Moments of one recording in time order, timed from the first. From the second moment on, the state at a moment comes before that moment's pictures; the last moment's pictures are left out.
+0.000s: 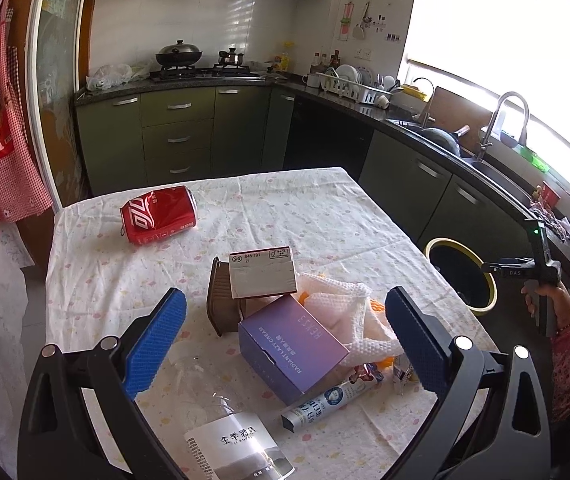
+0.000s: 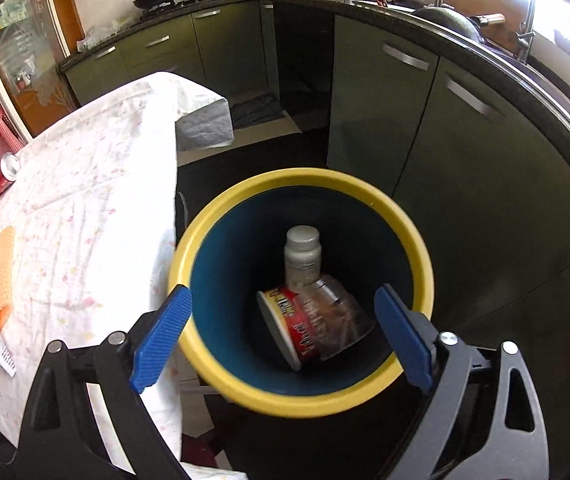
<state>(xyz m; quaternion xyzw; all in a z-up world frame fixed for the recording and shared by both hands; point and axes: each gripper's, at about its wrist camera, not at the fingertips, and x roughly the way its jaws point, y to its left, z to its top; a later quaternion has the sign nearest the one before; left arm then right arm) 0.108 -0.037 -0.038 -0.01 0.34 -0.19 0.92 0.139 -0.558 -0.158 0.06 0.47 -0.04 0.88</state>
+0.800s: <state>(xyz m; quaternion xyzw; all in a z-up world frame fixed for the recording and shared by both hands) 0.302 0.022 -0.031 0.17 0.34 -0.27 0.89 0.150 -0.513 -0.162 0.06 0.49 -0.03 0.87</state>
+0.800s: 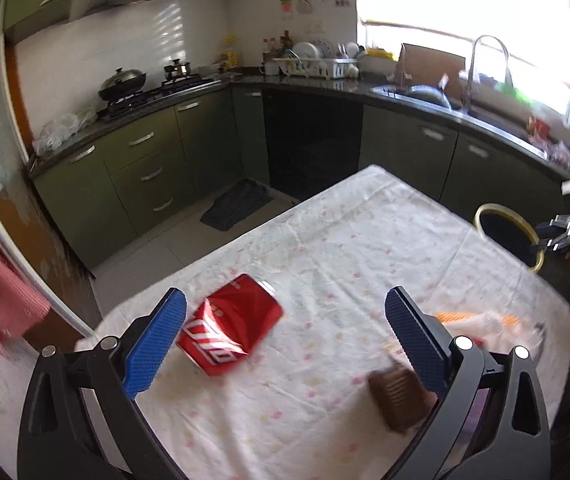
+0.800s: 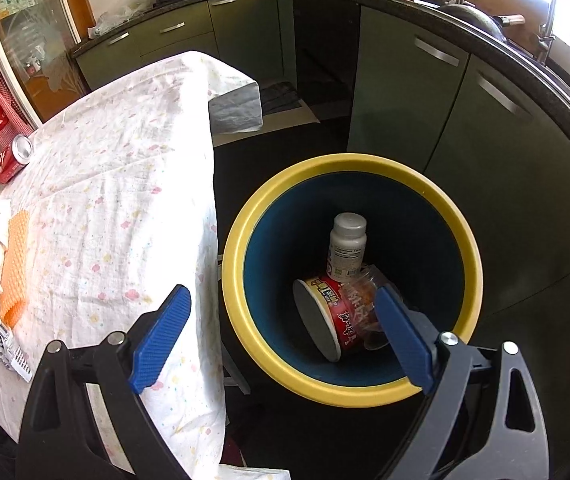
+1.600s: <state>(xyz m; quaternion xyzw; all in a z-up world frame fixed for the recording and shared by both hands) 0.396 -0.014 -0.155 0.39 0.44 -0.33 0.74 0.189 -0.489 -0.173 0.05 0.52 -0.04 0.85</state>
